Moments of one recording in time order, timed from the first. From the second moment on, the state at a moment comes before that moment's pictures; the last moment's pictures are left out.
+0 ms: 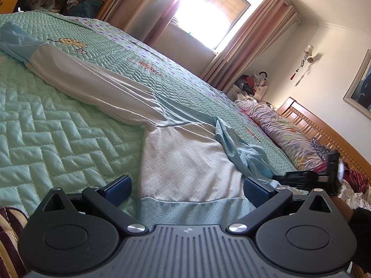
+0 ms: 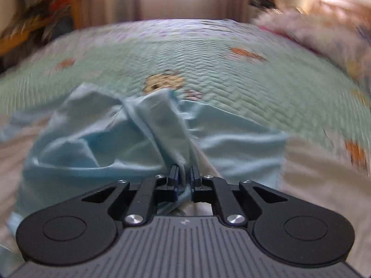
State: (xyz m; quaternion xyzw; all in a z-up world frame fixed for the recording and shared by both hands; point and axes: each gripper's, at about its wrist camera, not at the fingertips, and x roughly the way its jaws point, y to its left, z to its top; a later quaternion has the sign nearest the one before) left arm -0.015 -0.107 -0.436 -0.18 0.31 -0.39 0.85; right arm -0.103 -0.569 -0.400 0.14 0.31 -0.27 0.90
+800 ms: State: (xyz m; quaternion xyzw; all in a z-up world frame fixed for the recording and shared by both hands) left arm -0.016 -0.106 -0.435 -0.18 0.31 -0.39 0.85; right arm -0.009 -0.646 -0.396 0.21 0.30 -0.25 0.90
